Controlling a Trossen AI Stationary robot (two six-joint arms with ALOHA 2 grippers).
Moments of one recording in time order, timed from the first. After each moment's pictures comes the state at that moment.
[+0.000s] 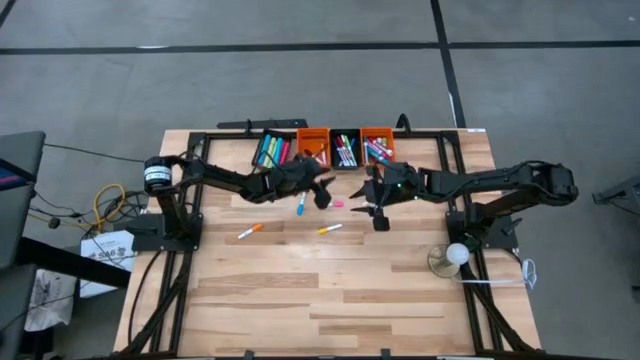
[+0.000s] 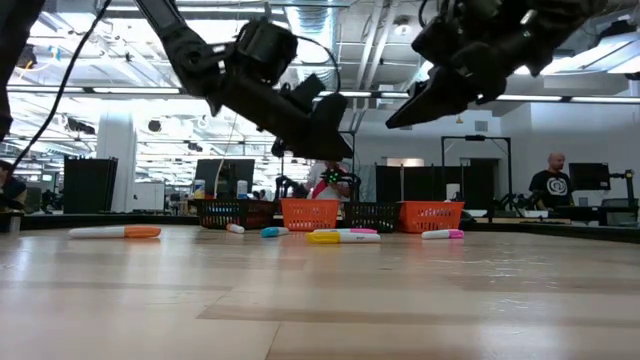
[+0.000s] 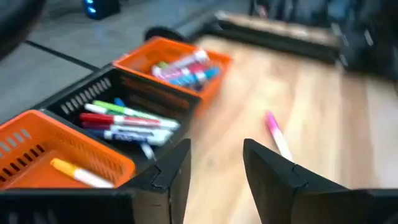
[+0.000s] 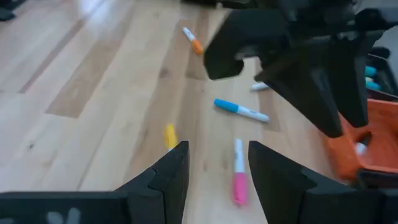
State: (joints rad) left arm 0.17 1.80 0.90 0.55 -0.28 -0.09; right arm -0.16 1.26 0.66 0.05 -0.19 -0.31
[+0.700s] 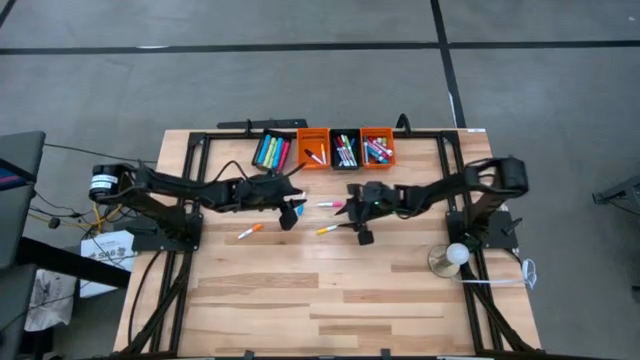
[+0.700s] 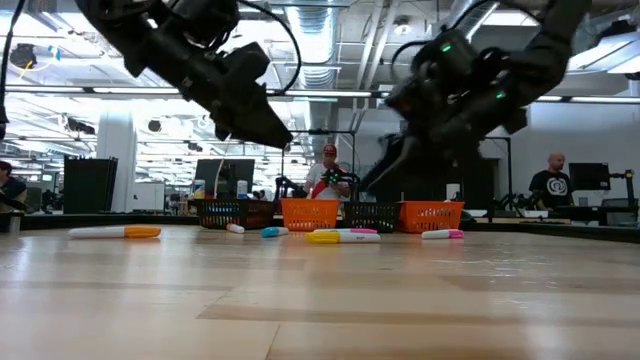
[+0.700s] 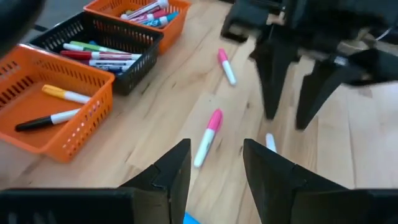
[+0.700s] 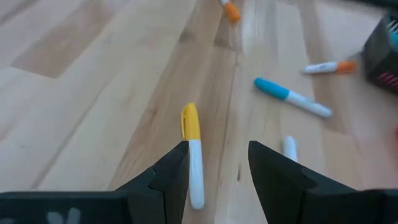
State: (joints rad) left arm 0.07 1.39 0.64 0.23 -0.21 -0.16; right arm -0.11 1.67 0.62 0.45 -0.19 -0.39
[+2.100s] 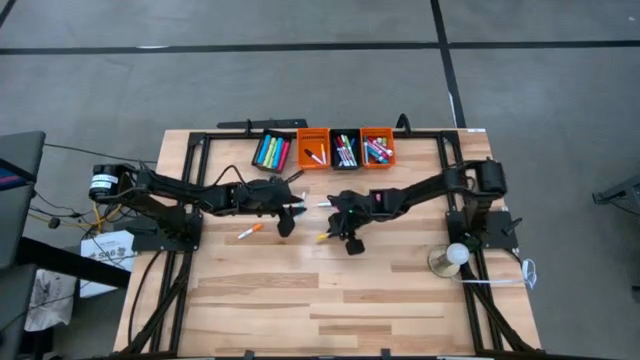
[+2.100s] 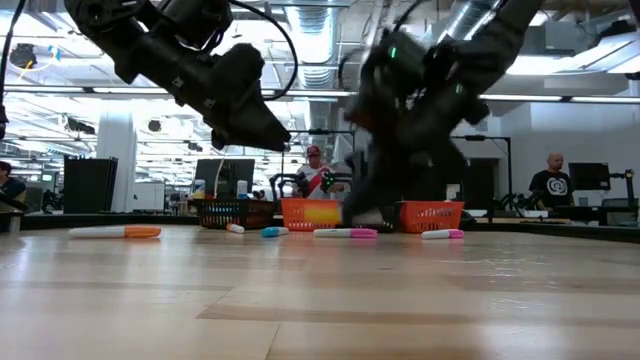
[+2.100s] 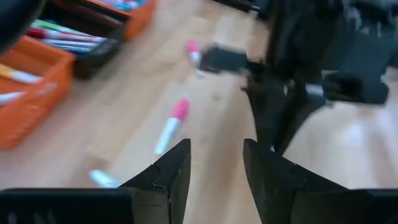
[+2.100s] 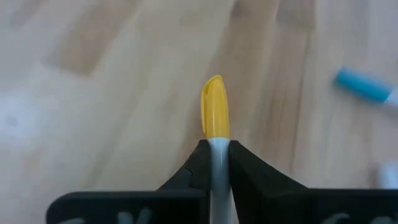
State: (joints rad) left arm 0.03 1.39 0.59 0.30 -0.14 -0.25; right arm -0.04 1.83 0.90 0.12 -0.25 -0.34
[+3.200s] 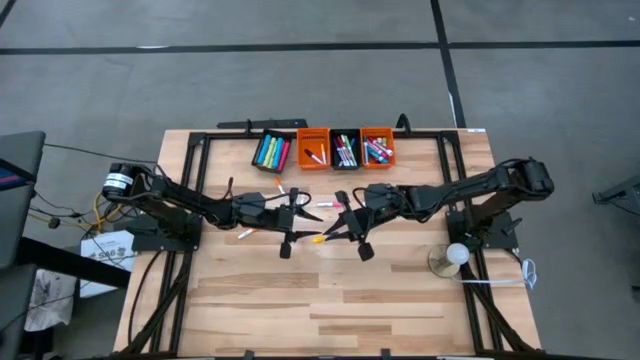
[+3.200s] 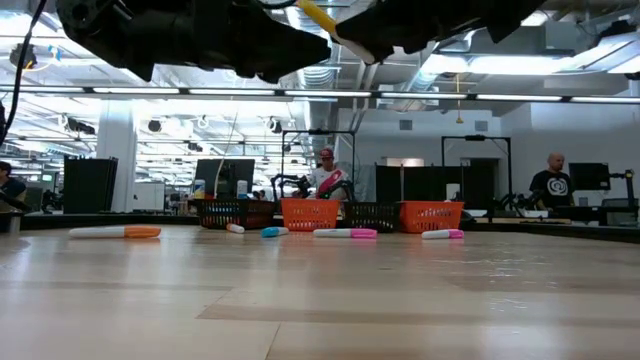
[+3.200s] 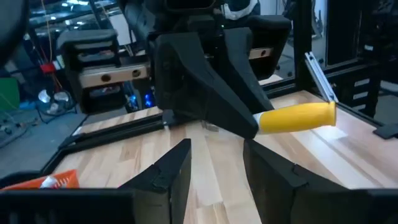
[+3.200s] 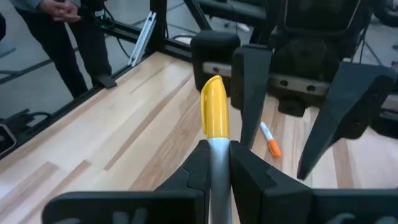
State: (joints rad) left arm -0.12 1.51 0.59 0.86 0.01 0.28; right arm 0.08 1.49 0.90 0.21 -0.26 -0.32
